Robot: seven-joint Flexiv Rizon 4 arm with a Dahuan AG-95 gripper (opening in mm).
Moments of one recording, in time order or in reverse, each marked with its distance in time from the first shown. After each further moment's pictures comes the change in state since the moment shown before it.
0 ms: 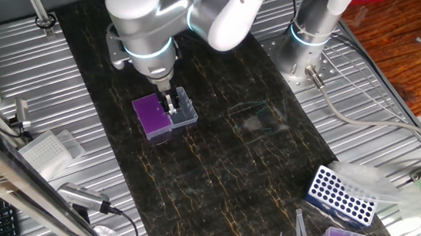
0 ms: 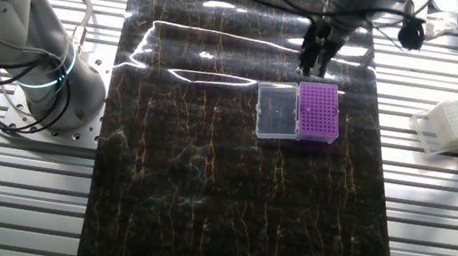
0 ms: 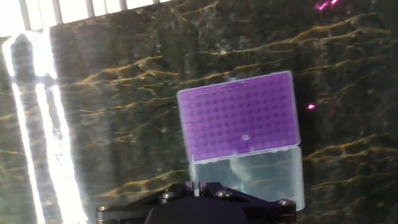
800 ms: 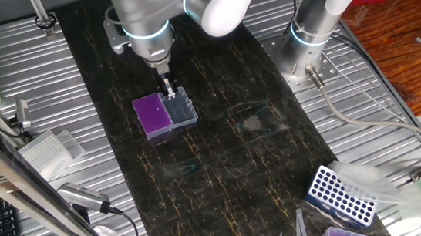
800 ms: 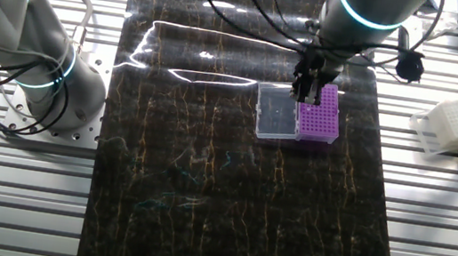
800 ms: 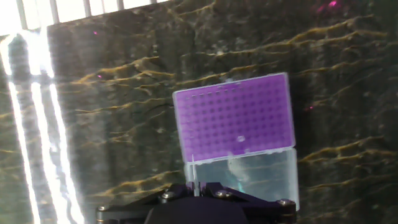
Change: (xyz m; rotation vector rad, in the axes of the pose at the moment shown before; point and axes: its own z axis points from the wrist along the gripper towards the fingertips) arm 0.005 -0.049 0.003 0.005 -0.013 -0.091
